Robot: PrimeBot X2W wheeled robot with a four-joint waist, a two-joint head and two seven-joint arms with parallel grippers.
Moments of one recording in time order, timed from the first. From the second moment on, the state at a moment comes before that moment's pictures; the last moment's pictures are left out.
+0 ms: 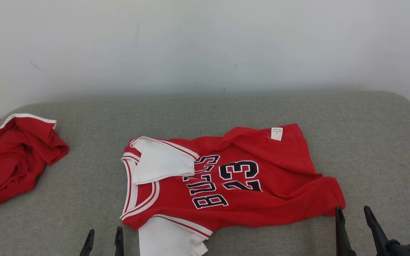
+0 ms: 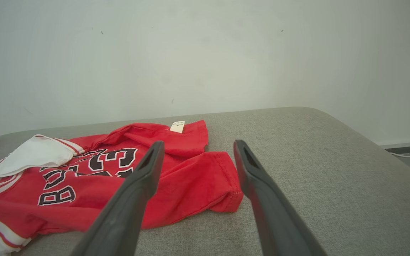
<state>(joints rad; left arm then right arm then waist) 0.05 0.05 -0.11 0.03 -0.19 0.11 -0.26 0.13 -0.08 0.06 -0.02 0.09 0.13 -0.22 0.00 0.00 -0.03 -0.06</state>
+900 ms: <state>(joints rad) 0.05 0.05 -0.11 0.03 -0.19 0.11 -0.26 0.12 -0.06 0.05 0.01 0.08 0.13 -0.23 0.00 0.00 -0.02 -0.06</state>
